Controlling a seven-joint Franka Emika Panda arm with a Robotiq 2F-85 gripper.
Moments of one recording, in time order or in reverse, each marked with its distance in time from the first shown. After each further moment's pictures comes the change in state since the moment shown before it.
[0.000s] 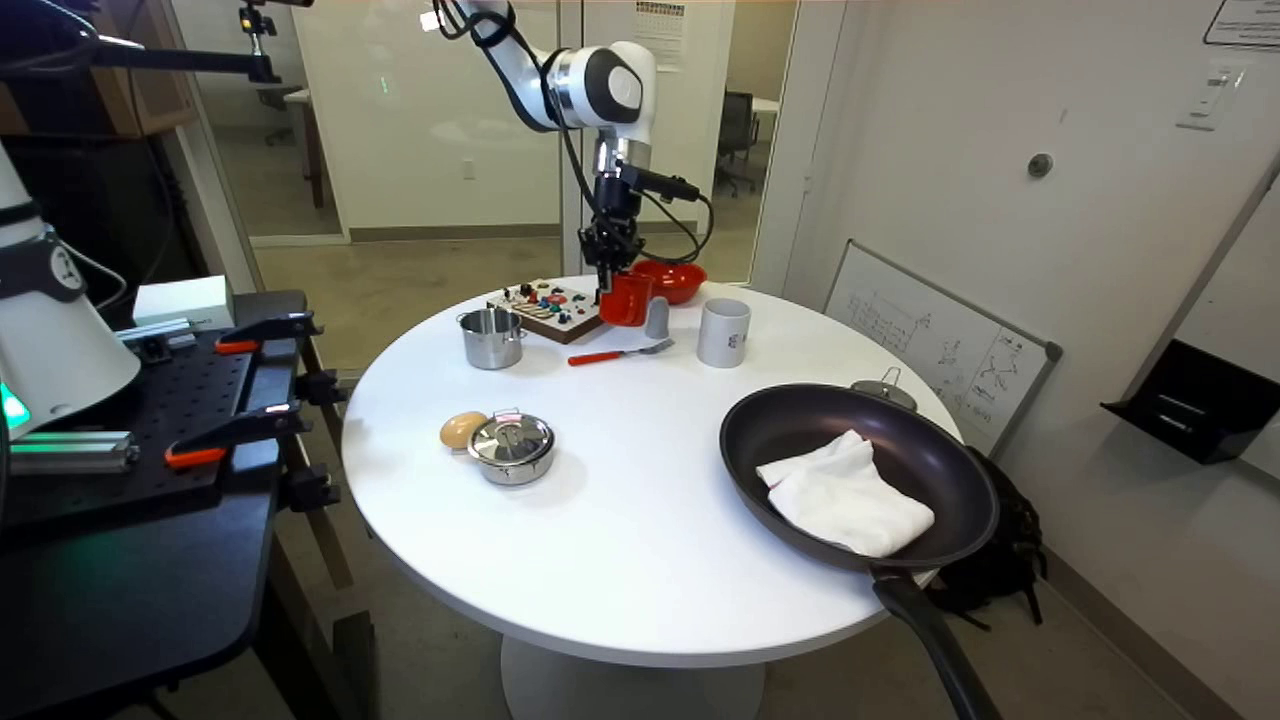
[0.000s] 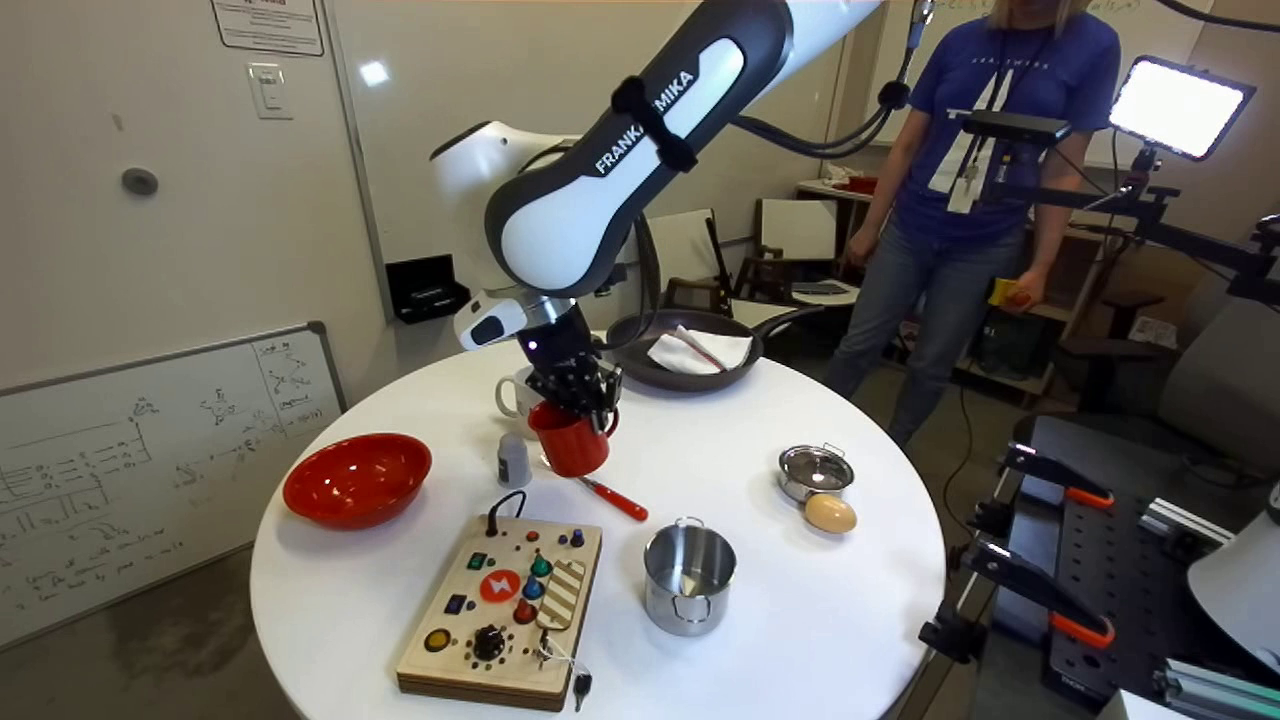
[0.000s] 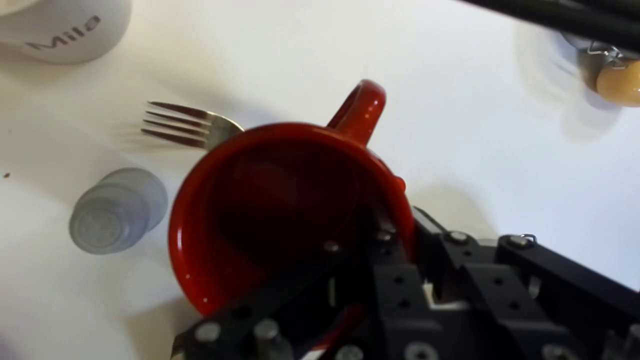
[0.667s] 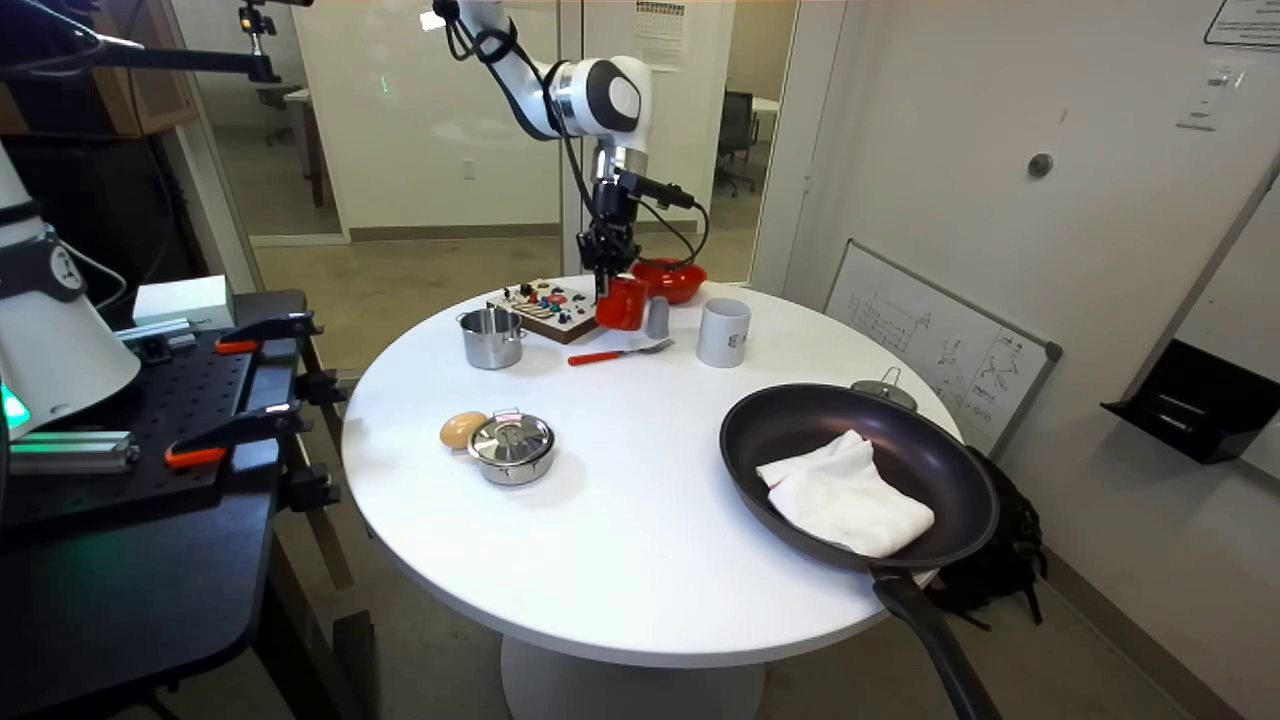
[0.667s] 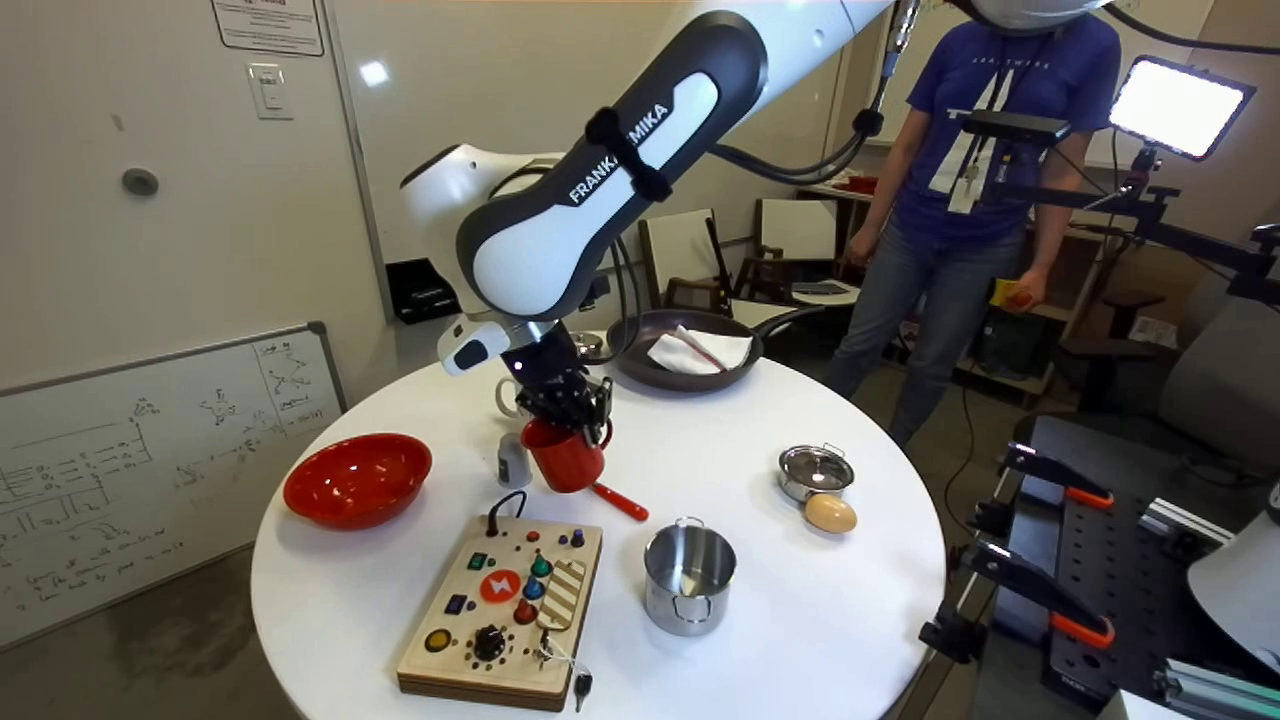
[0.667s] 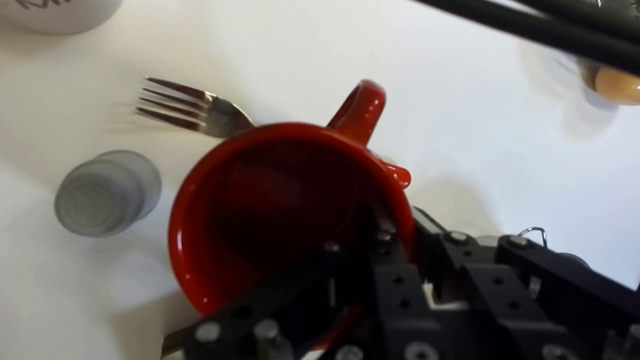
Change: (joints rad) arm 0.039 0.078 -0.003 0.104 -0.017 -0.079 -0.002
